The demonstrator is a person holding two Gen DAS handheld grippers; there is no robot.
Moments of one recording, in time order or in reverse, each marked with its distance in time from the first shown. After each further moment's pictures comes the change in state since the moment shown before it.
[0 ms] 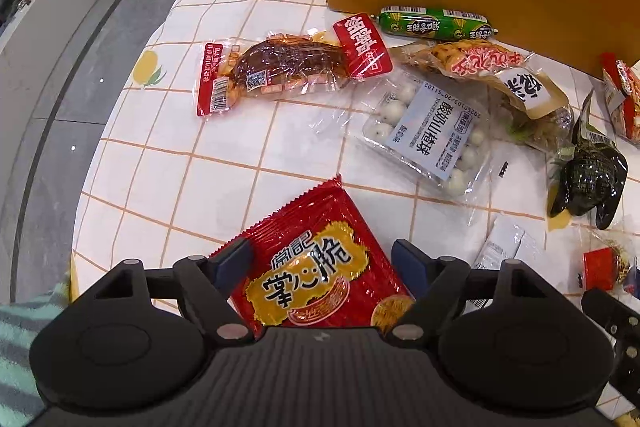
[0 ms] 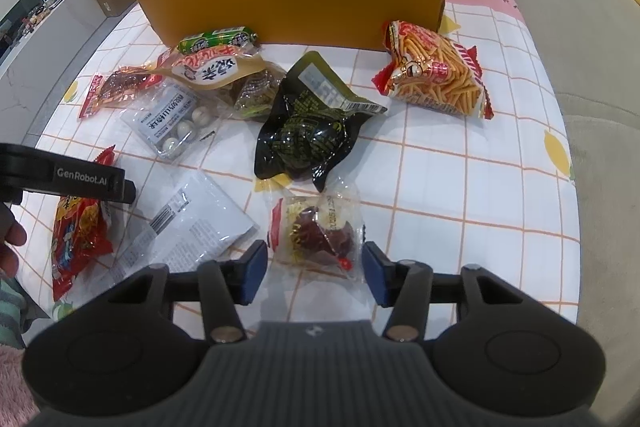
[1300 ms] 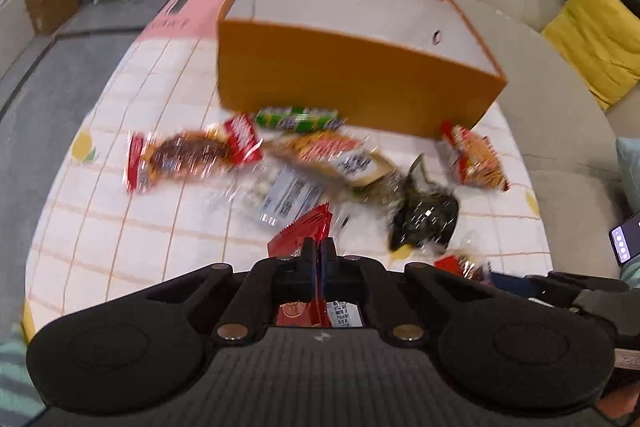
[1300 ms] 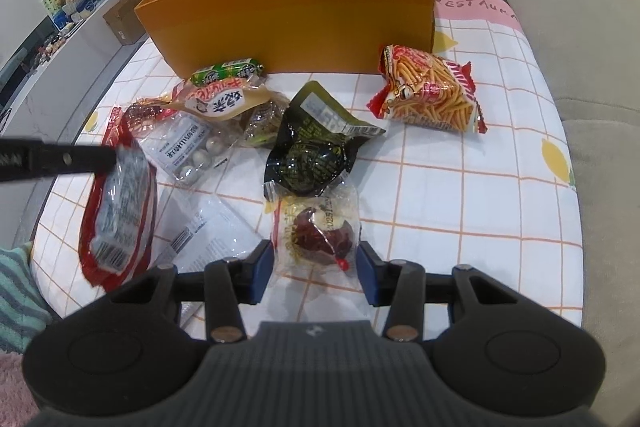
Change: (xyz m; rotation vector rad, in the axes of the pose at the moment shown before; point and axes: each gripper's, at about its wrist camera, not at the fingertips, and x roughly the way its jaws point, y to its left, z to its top) left arm -0.077 -0.006 -0.008 0.040 -0.223 -0.340; right arm -0.017 -0.012 0.002 0.037 -0.062 0.073
